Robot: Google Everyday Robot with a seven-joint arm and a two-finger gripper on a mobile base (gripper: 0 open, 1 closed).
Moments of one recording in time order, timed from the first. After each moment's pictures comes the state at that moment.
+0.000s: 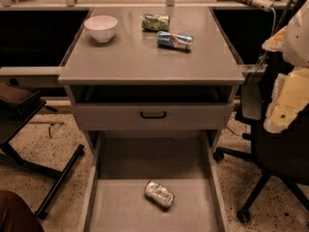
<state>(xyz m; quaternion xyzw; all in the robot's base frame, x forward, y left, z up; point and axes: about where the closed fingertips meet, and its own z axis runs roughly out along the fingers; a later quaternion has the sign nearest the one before) 0.438 -0.217 0.976 -0.60 0.78 -0.03 0.16</state>
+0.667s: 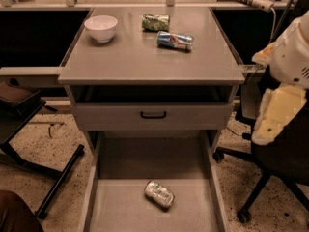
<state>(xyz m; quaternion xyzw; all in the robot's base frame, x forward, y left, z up) 0.435 -0.204 0.952 -0.61 0.78 -0.02 0.17</state>
